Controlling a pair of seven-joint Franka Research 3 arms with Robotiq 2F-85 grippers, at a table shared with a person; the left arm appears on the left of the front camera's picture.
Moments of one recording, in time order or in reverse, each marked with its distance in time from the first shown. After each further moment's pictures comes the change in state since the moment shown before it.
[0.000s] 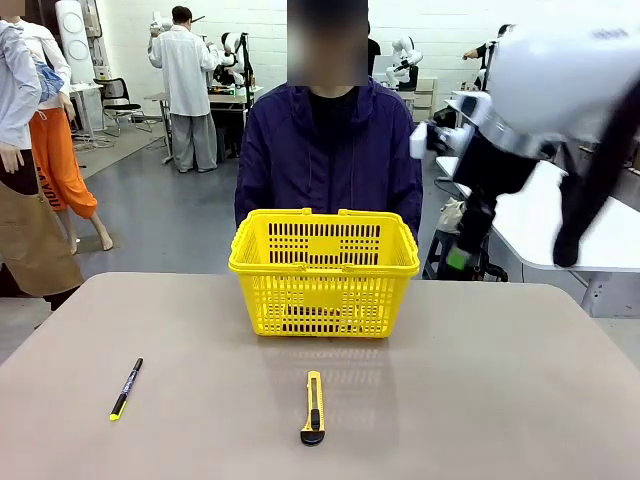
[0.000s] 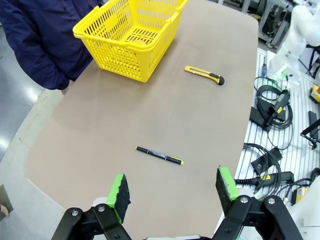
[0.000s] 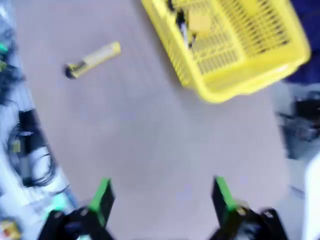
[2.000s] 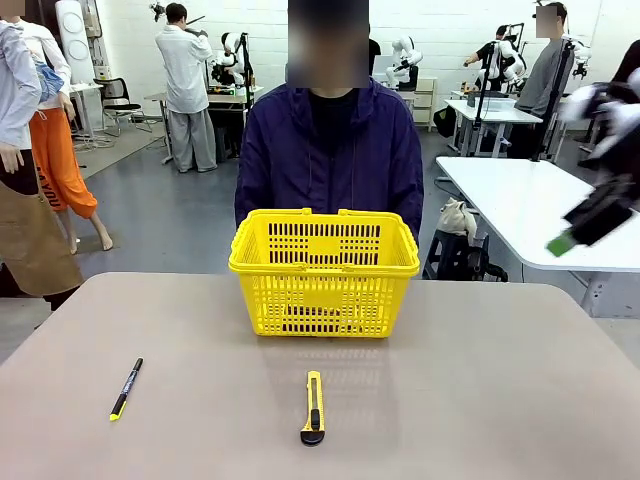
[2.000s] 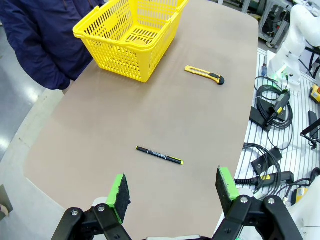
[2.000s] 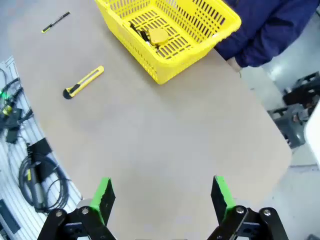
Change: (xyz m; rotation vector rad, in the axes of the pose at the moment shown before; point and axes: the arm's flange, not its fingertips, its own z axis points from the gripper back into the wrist) left arm 0.000 0.000 0.000 0.000 0.000 0.000; right arm -0.138 -0.007 0.079 -0.048 -0.276 -0.249
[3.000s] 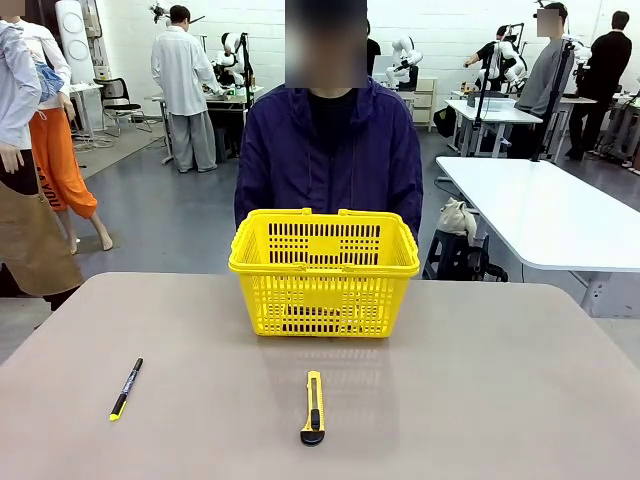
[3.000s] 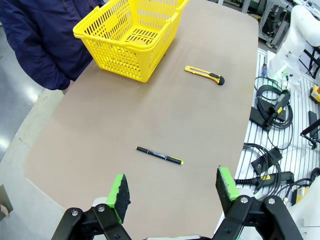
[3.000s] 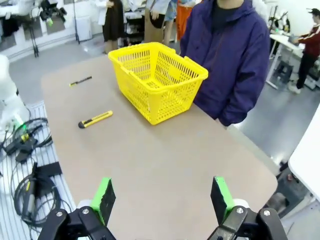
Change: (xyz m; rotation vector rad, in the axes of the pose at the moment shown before) left arm 0.000 0.000 0.000 0.000 0.001 0.000; right arm -0.207 -0.063 0.070 0.048 -0.539 0.025
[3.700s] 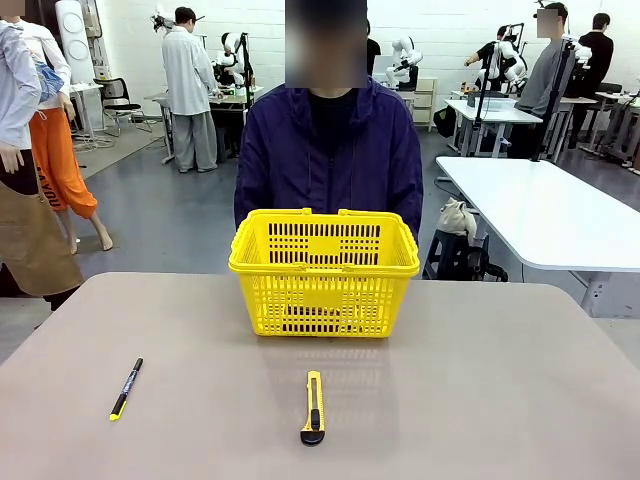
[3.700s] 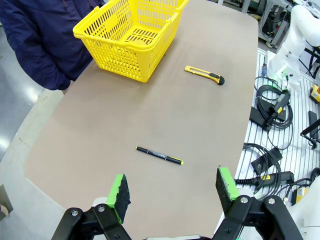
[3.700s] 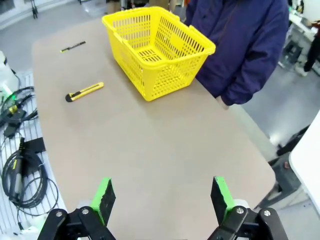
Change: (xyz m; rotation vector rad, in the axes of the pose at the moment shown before) left arm 0.000 0.000 0.000 0.000 0.000 0.000; right arm 0.035 -0.018 -0.063 0.015 0.194 0.069
